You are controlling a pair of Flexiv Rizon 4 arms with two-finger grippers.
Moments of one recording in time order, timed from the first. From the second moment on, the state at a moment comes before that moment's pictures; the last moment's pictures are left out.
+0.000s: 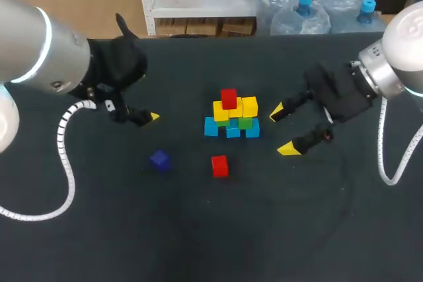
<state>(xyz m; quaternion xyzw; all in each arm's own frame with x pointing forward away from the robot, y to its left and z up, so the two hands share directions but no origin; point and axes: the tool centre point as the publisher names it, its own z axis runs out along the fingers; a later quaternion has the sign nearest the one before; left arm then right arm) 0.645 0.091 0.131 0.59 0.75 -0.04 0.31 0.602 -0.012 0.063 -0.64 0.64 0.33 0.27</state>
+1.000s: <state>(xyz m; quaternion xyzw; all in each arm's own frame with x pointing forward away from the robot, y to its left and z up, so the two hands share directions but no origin) 0.686 0.126 0.132 0.59 0.76 -0.08 0.26 0.580 -0.008 0.072 -0.63 0.66 0.32 0.25</state>
